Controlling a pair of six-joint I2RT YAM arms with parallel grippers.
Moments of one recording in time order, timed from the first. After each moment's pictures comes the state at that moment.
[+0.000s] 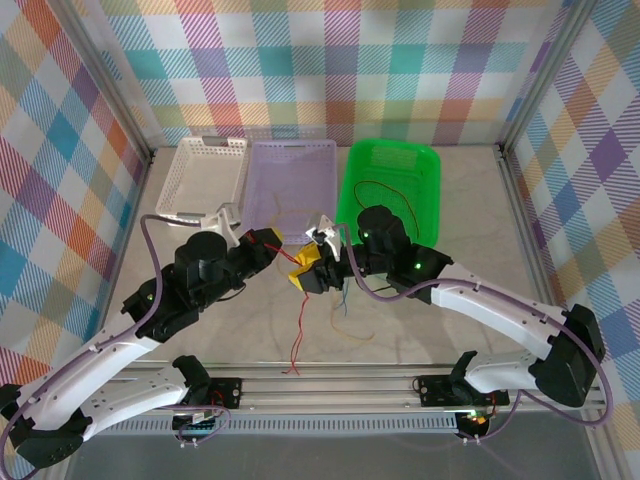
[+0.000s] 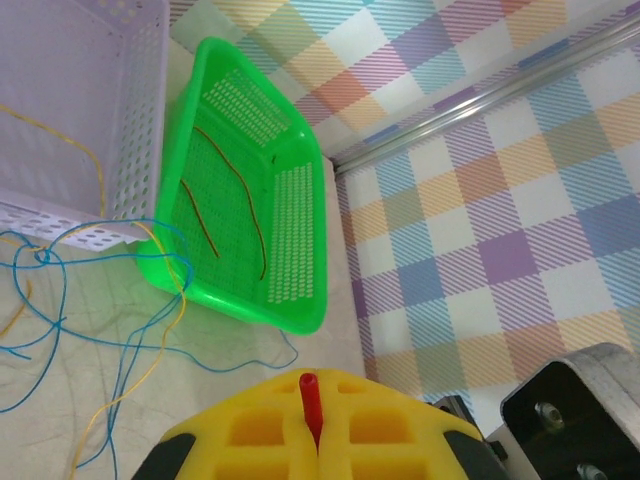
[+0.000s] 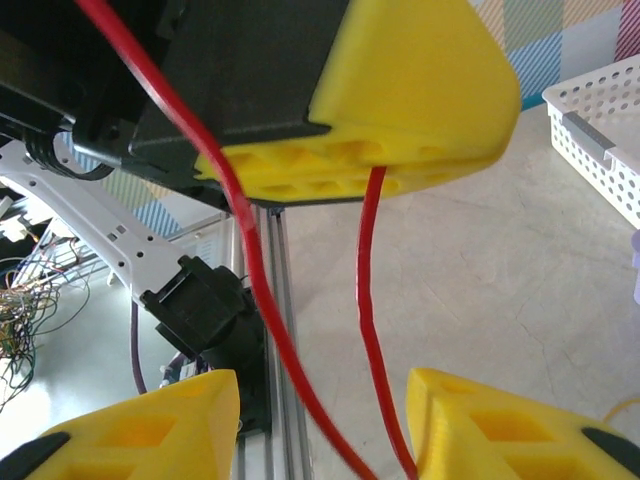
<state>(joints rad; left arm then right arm) -0.84 0.82 0.98 -0.45 -0.18 -1.07 0.91 1.26 1.03 -0.10 -0.61 0.14</state>
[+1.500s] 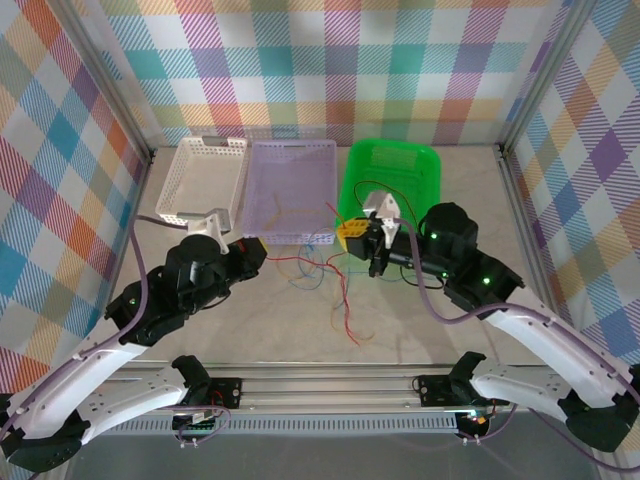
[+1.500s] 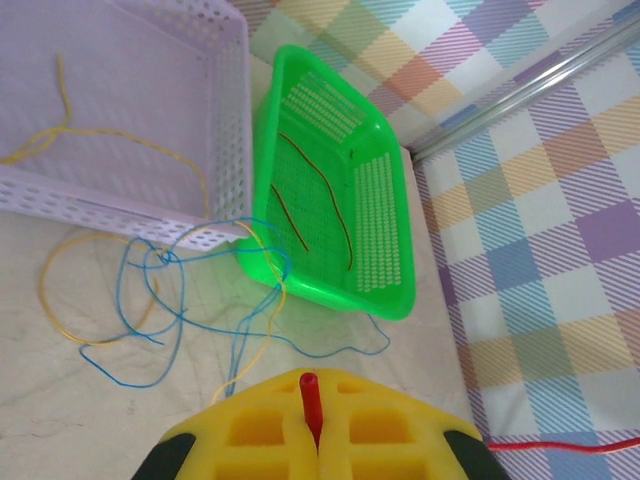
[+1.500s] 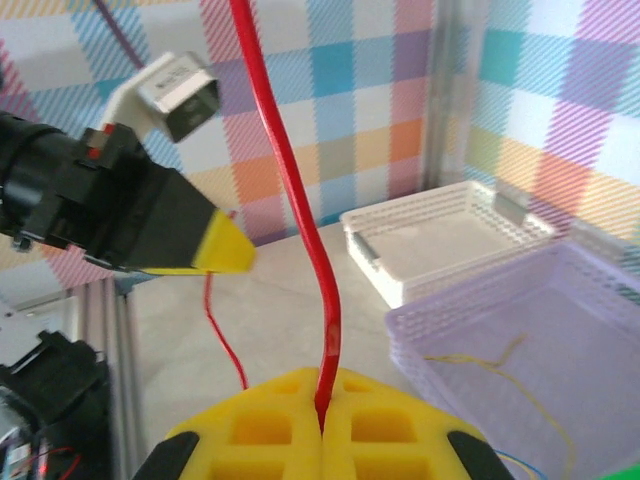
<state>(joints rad) -0.83 0.78 1.05 -0.69 -0.26 -0.94 0.81 0.94 1.07 -0.28 -0.31 -0.02</state>
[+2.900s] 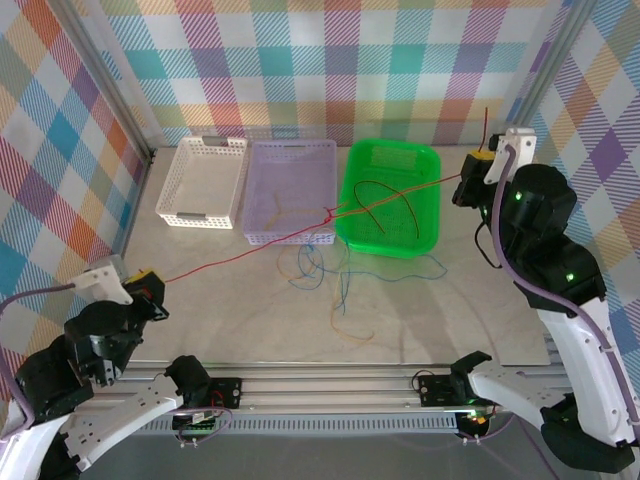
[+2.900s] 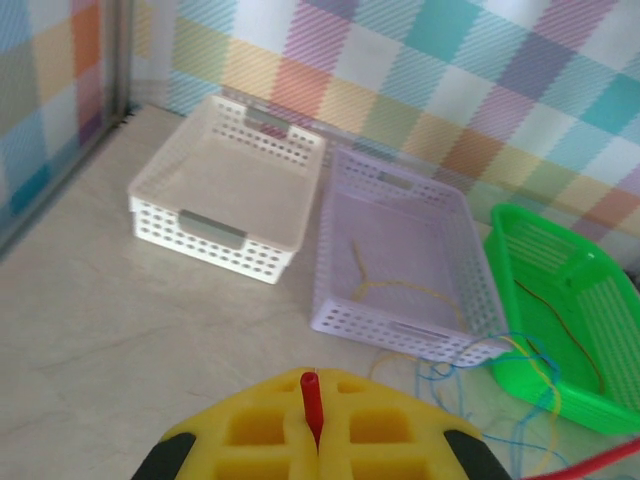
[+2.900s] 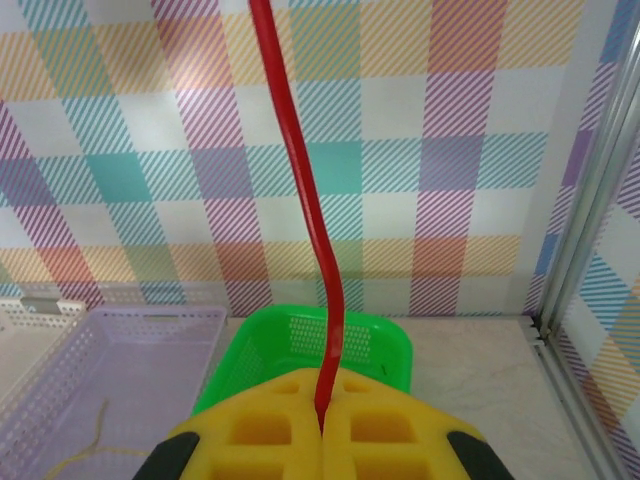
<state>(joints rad) -0.83 0.31 1.08 -1.18 -0.78 -0.66 0.45 0.97 1.54 -0.70 0.39 0.10</state>
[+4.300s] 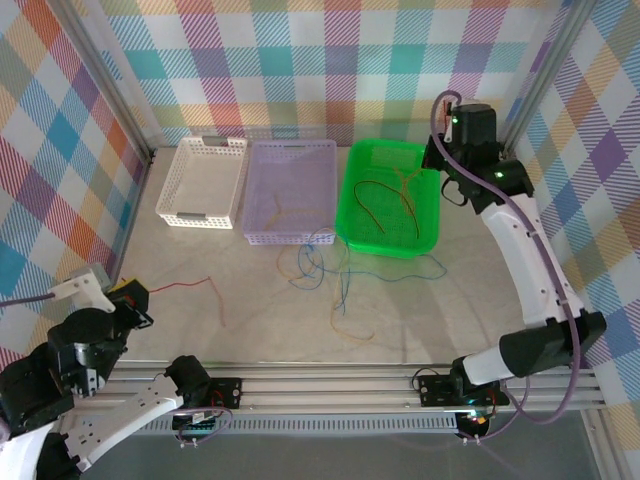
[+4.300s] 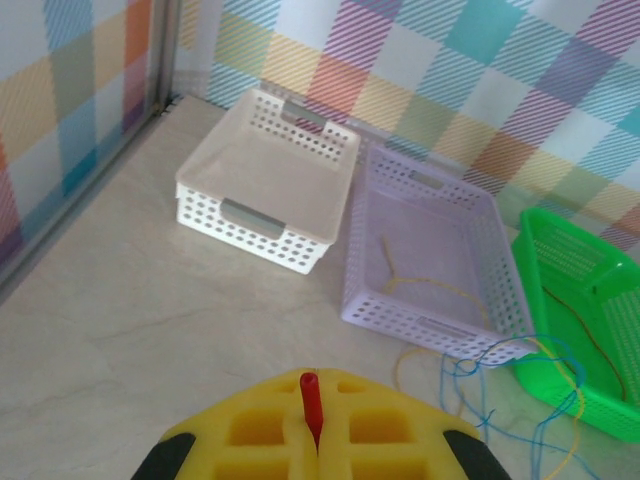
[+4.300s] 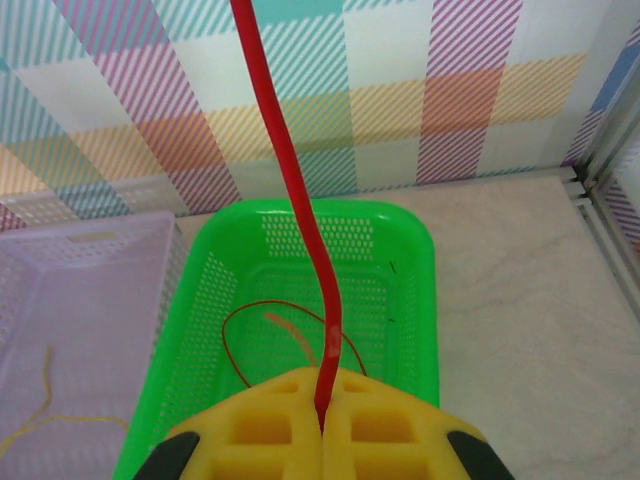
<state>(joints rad) -0.83 0.34 1.17 -1.30 -0.78 -0.73 0.27 1.45 1.69 -0.77 0.21 0.25</state>
